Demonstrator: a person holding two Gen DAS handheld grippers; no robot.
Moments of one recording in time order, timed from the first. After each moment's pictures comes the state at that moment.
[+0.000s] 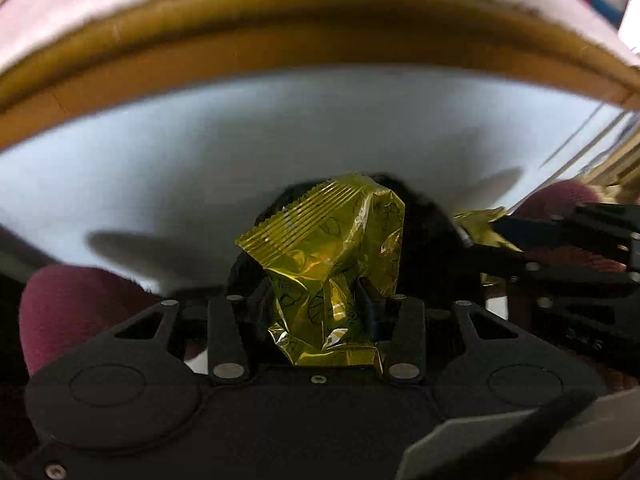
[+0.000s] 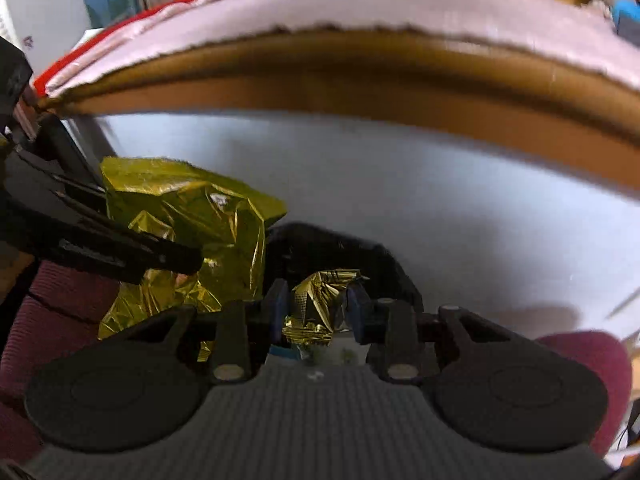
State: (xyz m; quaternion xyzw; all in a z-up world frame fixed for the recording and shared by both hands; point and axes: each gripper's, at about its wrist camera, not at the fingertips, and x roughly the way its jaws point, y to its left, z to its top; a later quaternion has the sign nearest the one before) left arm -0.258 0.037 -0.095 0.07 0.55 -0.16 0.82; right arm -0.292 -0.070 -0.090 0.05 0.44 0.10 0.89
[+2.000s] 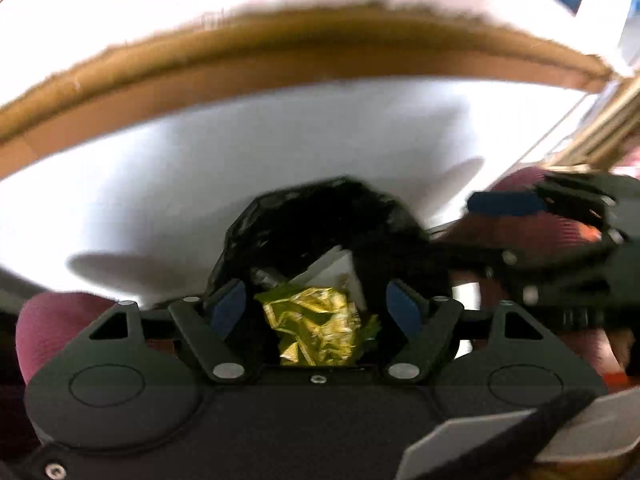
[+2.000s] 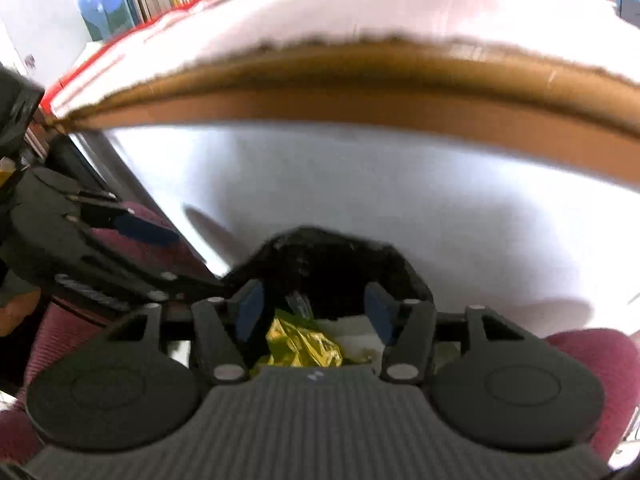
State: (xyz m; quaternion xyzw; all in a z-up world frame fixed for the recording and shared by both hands) left arm -0.251 0.029 -0.054 0.08 0.54 -0.24 0.80; right arm -0.294 -0.092 -0.063 0.09 0.43 0.13 0.89
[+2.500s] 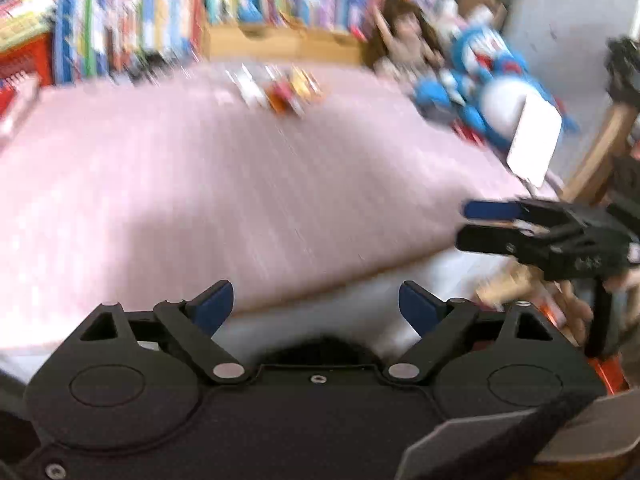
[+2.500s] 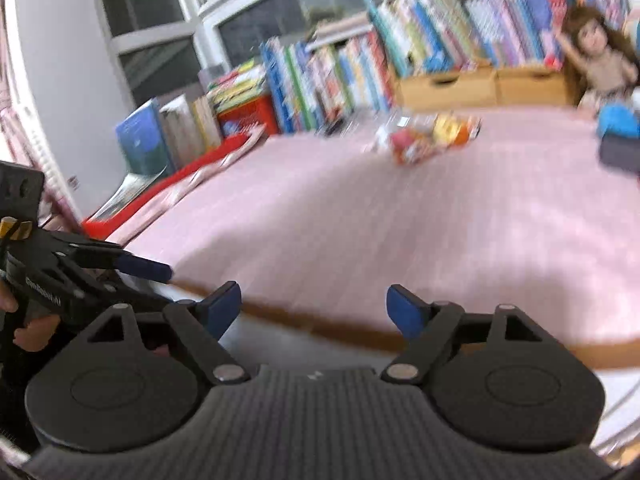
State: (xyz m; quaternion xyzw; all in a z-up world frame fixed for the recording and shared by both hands) left arm -0.217 0.061 0.087 0.03 0.38 -0.29 0.88; right arm -0.264 -0.145 0.059 0.11 0.26 0.13 0.95
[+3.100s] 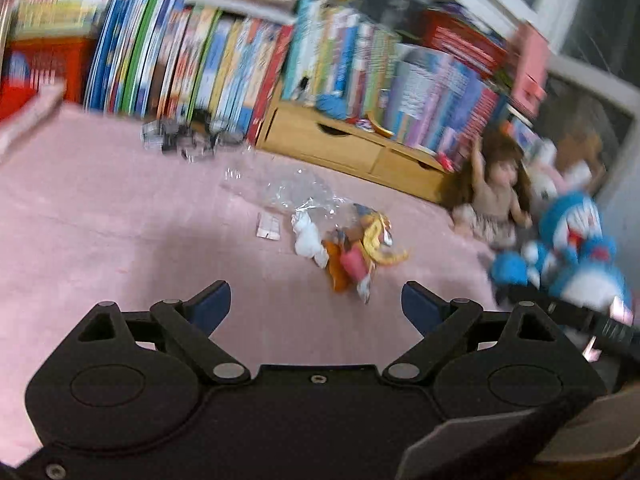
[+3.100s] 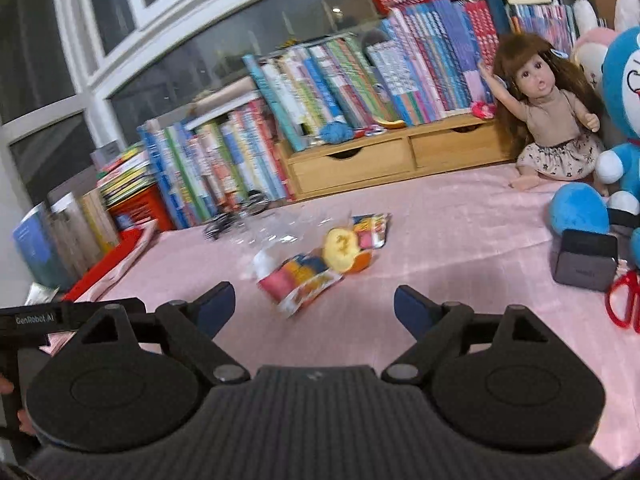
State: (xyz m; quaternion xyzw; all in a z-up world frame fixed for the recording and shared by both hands) left arm 0.009 0.013 0.089 -0.15 0.34 -0.20 0.91; right arm -0.097 -0.230 0.089 0.17 0.25 0.00 0.95
